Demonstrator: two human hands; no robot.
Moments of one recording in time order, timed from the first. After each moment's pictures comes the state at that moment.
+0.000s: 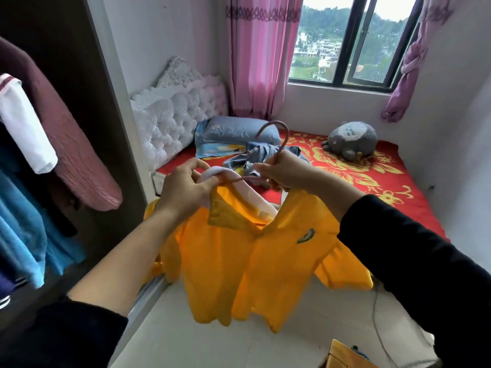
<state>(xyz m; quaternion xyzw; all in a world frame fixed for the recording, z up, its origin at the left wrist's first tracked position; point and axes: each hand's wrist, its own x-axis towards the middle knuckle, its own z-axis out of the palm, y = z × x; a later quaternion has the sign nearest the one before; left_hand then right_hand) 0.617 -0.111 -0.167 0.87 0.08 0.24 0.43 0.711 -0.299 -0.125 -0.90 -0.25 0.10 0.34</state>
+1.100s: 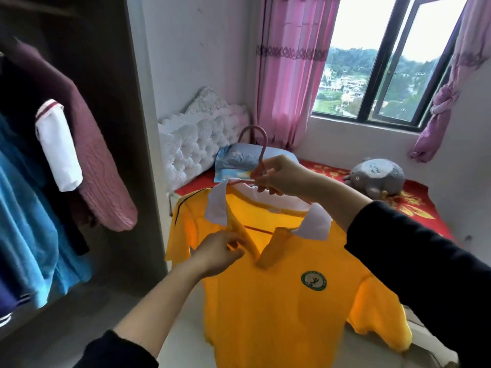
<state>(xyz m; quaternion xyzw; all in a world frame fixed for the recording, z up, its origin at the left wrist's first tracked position) 0.669 -0.102 -0.238 0.94 0.03 0.02 0.35 0.753 -0.251 -0.079 -0.87 -0.34 0.10 0.35</state>
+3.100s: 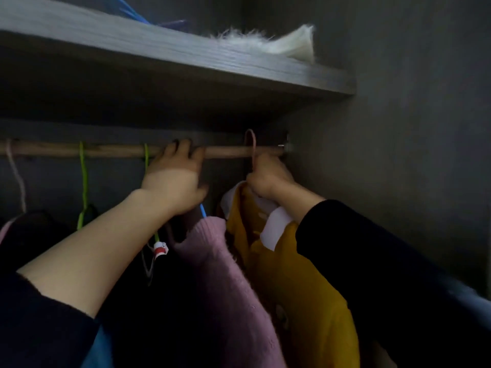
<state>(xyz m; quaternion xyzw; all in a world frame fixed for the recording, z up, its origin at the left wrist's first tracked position) 0.825 0.588 0.108 0.79 0.42 0.32 -0.30 0.998 0.546 0.121 -0.71 -0.58 -0.08 0.38</state>
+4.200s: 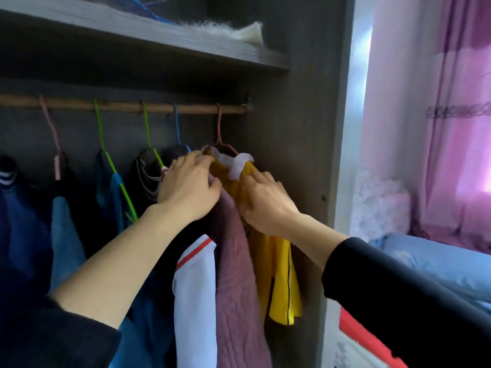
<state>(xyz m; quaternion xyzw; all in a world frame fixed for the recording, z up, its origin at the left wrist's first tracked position) 0.786 0.439 0.018 0.86 0.34 0.38 -0.09 0.919 0.346 -0.005 -0.74 -0.60 -0.19 0.22</state>
